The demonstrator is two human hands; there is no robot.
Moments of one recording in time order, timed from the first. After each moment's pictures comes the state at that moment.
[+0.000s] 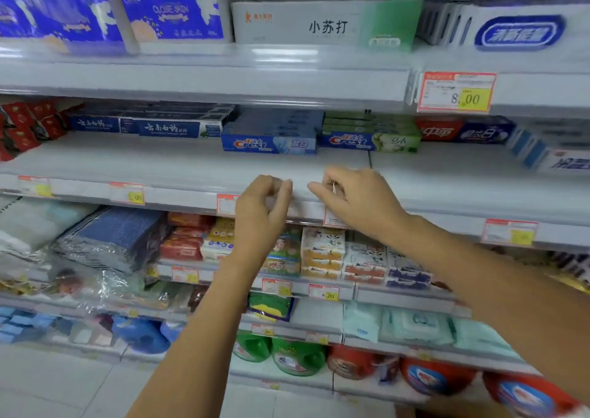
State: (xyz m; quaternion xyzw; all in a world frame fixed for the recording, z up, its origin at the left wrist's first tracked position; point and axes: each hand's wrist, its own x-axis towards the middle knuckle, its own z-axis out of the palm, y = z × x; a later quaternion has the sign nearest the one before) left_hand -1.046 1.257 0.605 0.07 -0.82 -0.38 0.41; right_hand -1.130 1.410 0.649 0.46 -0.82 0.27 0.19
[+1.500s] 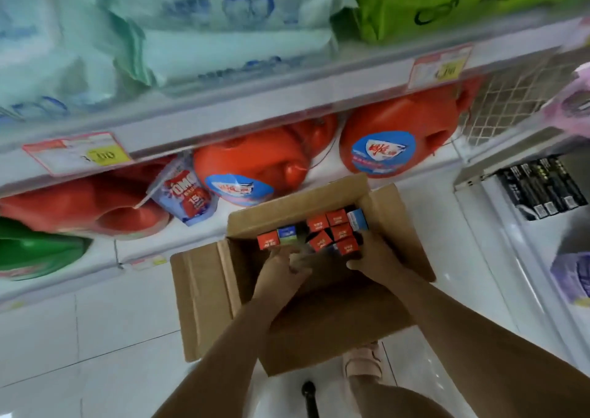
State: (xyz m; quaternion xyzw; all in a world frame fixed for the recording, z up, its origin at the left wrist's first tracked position) left_hand -1.120 1.759 -0.111 0.13 -0.85 -0.40 -0.30; right_hand -1.158 1.964 -0.151 -0.11 -0.89 0.28 -0.35
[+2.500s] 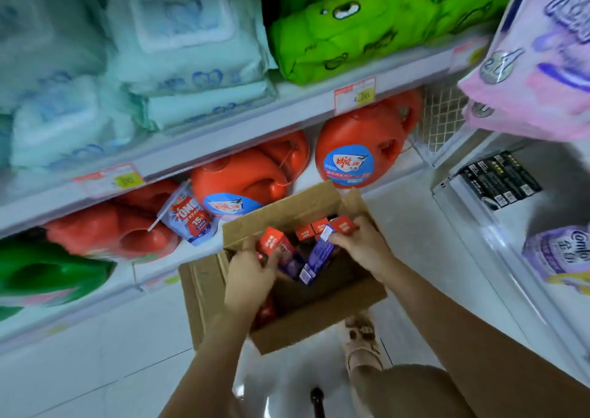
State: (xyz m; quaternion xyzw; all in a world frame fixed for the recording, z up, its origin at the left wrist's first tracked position) left_hand -1.104 1.758 -0.028 0.14 -0.92 -0.36 -0.07; right_hand -1.138 1.970 -0.042 -0.17 -0.80 0.52 -0.24
